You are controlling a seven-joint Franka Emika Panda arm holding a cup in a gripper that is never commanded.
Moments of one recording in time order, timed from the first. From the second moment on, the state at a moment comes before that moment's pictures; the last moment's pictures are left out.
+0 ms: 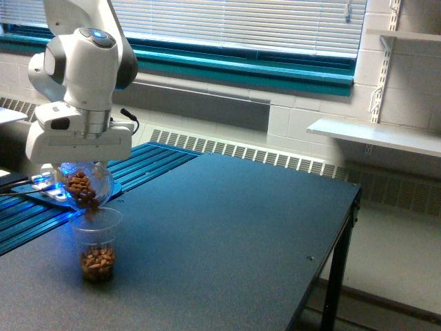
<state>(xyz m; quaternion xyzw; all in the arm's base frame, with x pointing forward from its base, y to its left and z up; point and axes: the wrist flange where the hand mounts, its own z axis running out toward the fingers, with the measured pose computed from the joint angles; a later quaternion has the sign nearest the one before) 0.238 -0.242 0.273 0.81 -0.58 -0.07 0.07</state>
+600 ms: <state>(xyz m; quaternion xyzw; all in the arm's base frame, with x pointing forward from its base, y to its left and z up) 0.247 -0.248 0.278 0.81 -0.58 -0.07 0.08</state>
